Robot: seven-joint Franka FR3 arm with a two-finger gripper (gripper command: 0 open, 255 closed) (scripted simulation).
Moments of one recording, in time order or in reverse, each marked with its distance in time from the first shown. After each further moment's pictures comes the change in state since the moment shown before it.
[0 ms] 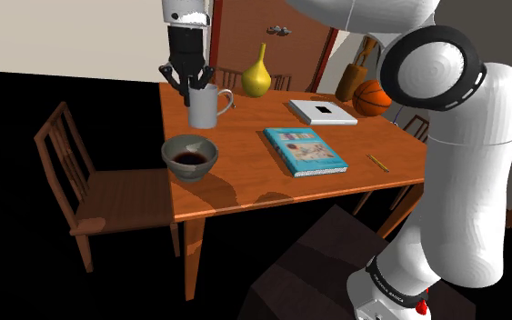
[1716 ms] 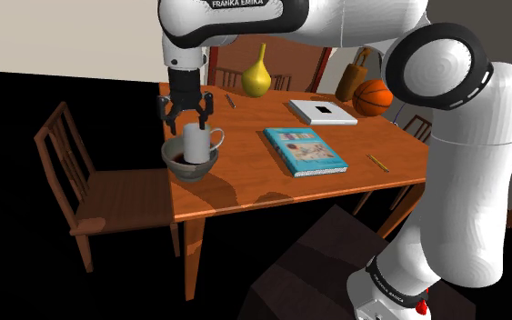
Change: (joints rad) arm -0.006 -0.022 -0.001 -0.260 0.003 0.237 -0.004
